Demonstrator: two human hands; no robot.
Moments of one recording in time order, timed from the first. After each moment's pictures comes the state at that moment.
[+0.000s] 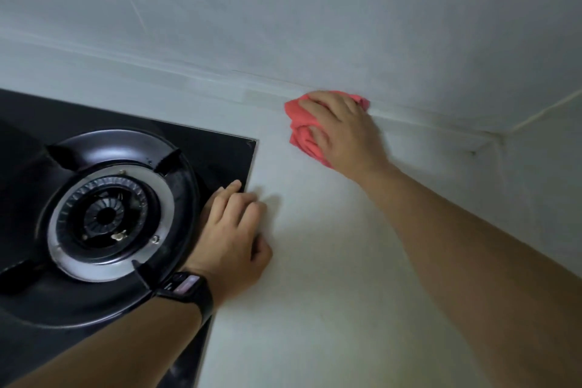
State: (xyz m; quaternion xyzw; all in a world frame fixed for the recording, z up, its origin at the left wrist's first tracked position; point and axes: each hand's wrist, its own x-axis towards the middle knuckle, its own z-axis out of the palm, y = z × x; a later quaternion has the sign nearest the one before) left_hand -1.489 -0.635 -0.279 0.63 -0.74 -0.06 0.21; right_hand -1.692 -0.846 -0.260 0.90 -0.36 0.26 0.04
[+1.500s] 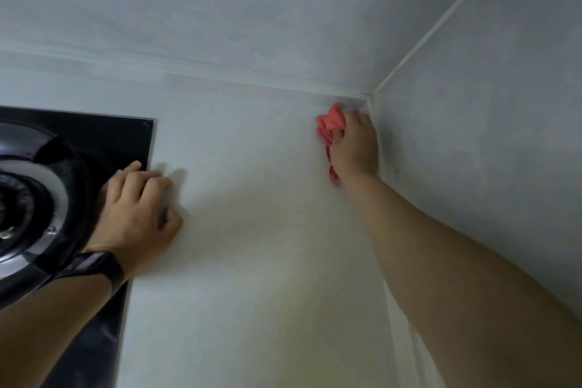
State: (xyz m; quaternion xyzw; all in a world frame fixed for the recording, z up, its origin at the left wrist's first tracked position) left_hand -1.493 -0.633 -0.267 0.67 -0.72 -0.10 0.16; right_hand -1.848 -0.771 -0.227 0.63 -0.75 0.18 -0.06
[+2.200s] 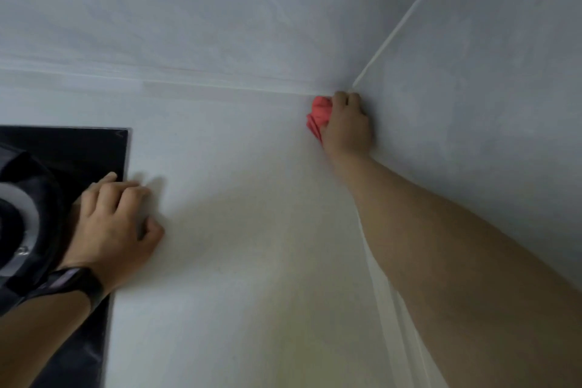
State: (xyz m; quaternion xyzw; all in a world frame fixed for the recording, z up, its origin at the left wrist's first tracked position) left_hand -1.492 -0.634 -0.272 0.66 -0.72 -0.10 0.18; right_hand -1.858 -0.787 -0.197 0.63 -0.78 0.04 0.05
